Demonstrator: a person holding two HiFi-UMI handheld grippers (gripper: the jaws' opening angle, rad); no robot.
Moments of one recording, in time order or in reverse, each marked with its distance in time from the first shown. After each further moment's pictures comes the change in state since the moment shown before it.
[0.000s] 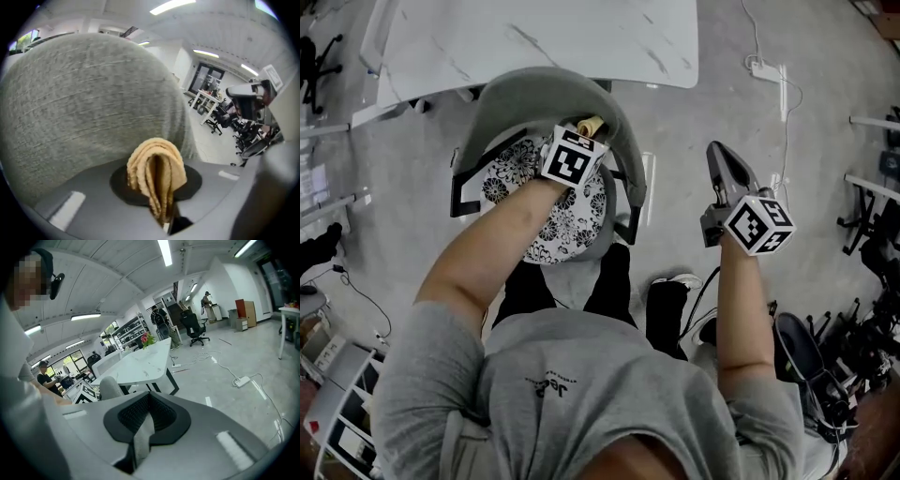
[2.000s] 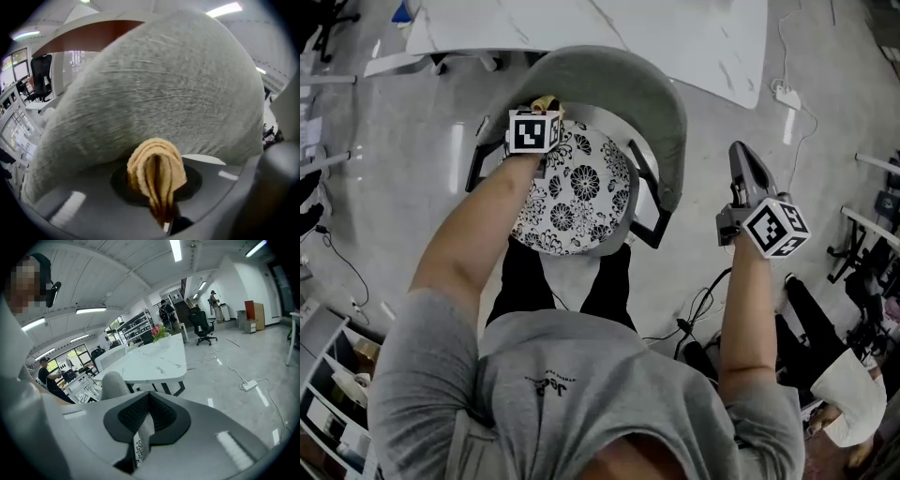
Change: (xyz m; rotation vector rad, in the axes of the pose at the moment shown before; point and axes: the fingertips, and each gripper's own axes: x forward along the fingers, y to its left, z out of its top) left arm -0.048 0.209 -0.126 -0.368 -0.030 0.342; right arm 0.056 0.049 -0.008 -0.069 0.039 0.037
